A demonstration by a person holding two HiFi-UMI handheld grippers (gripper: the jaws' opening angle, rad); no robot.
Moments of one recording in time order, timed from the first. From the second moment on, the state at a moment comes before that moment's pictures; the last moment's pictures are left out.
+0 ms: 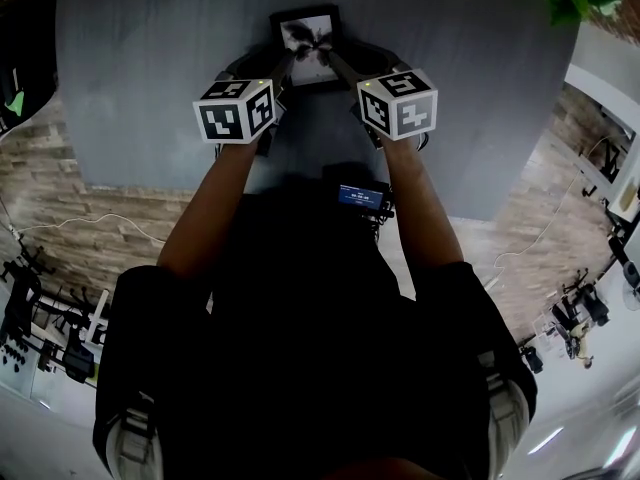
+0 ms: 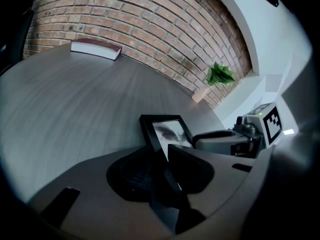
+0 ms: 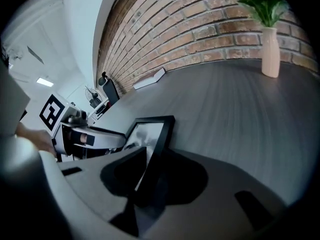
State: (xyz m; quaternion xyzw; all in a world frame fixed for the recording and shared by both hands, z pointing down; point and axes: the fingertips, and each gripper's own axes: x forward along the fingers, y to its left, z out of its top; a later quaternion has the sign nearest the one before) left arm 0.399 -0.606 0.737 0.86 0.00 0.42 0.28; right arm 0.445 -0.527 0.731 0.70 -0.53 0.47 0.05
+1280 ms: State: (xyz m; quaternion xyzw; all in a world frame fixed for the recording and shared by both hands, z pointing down) left arm 0.324 -0.569 0.417 0.98 0.04 0.12 0.12; right arm 0.361 -0.480 0.410 0.85 -0.52 0.11 0.01
